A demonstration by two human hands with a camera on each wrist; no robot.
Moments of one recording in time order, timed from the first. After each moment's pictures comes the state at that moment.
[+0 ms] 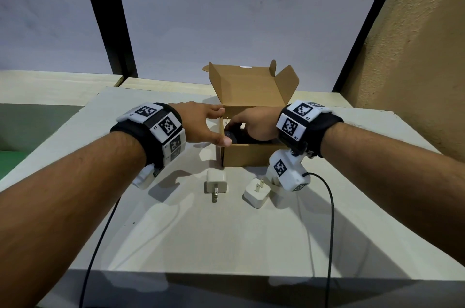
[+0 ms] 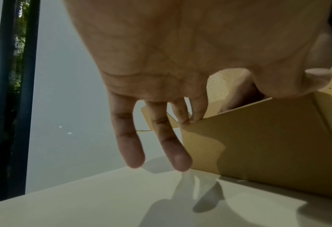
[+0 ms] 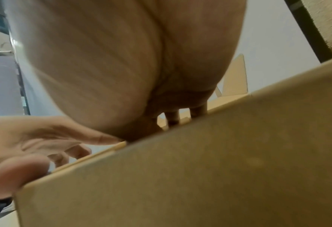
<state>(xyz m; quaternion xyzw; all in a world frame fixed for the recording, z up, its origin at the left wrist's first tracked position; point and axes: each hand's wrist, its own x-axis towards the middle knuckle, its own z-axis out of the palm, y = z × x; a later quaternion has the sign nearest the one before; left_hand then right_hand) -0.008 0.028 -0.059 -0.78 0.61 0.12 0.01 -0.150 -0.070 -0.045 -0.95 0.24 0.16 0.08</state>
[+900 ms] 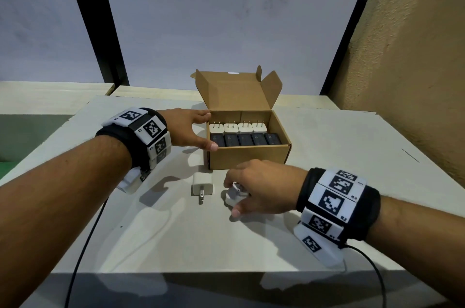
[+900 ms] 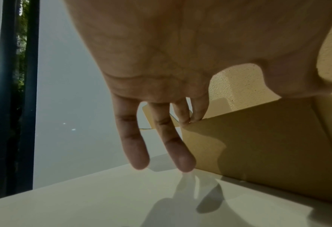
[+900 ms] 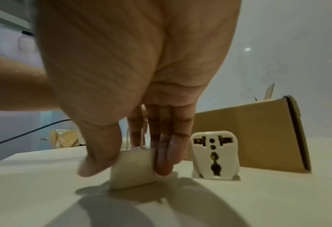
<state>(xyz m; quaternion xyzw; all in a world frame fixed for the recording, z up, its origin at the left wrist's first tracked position) -0.009 0.027 -0.057 -0.78 0.60 0.15 0.01 -0.230 0.006 -0.075 -0.97 0.16 0.16 0.07</state>
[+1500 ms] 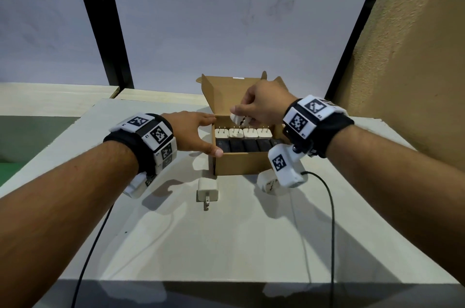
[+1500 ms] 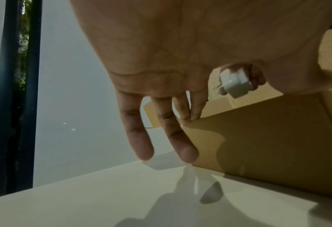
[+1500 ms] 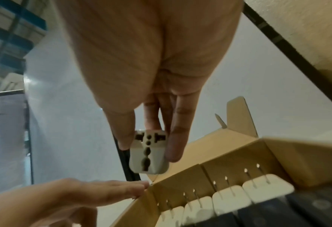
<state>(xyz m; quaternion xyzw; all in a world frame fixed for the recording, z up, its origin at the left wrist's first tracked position) -0.006 0.026 -0.057 -0.78 0.61 0.14 -0.01 -0.170 -0.075 -0.008 -0.91 0.37 -0.10 0.16</state>
